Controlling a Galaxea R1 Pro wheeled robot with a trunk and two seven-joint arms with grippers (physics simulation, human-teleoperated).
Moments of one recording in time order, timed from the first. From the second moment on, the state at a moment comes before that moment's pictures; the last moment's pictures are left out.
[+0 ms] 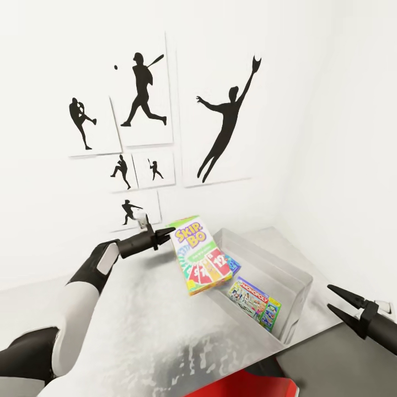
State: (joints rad) left arm -0.97 0.03 0.19 -0.57 0.51 0.92 -1.02; right arm -0.03 -0.37 -0.54 -1.52 -1.35 1.04 0.34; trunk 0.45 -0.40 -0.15
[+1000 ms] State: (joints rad) left arm -0.97 -0.17 0.24 -0.33 0.51 0.47 -0.72; right arm 0.00 -0.37 -0.56 -1.57 -1.35 1.05 0.34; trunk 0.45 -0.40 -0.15
